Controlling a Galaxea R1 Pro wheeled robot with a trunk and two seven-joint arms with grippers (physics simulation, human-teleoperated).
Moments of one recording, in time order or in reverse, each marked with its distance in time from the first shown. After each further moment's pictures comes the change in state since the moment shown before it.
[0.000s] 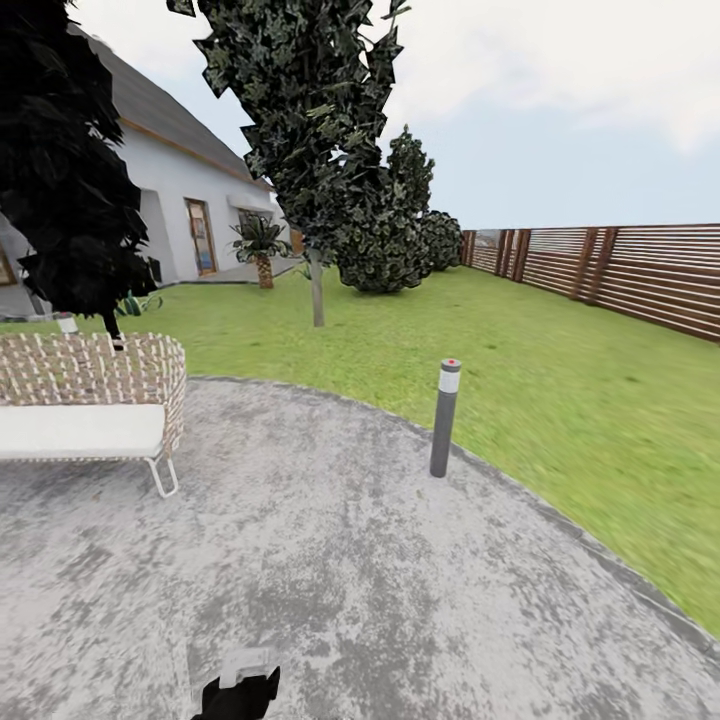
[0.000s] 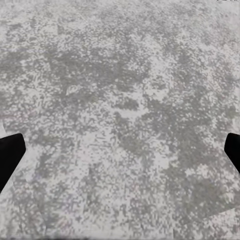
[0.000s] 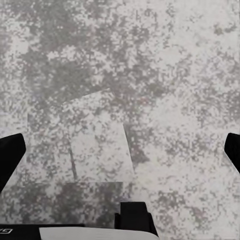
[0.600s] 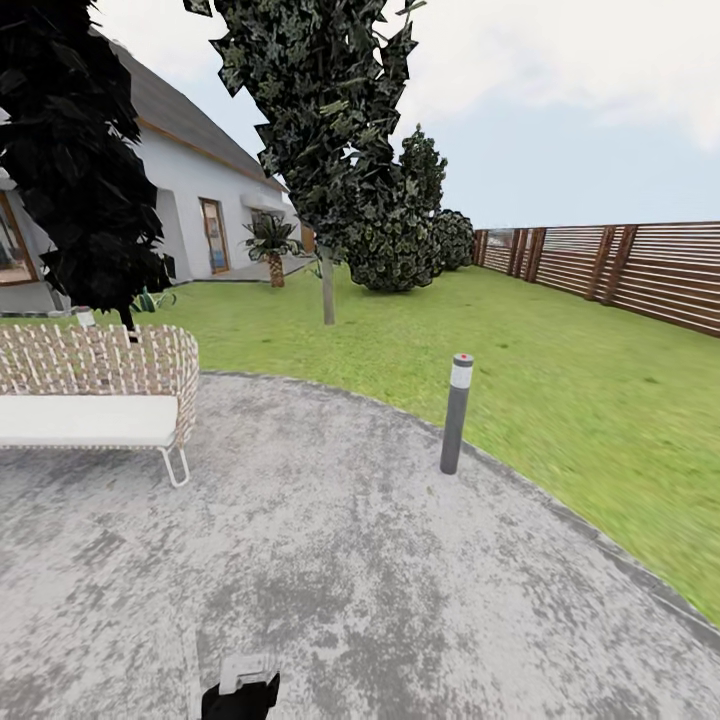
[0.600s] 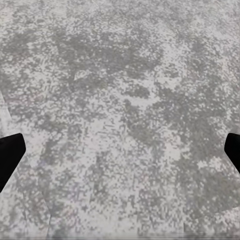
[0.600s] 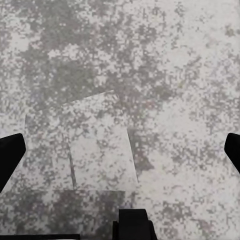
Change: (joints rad) left arm 0.000 0.000 0.000 0.022 0.000 -0.001 0.000; right arm 0.000 -0.005 -0.003 -0.009 -0.007 0.000 0.000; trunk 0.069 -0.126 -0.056
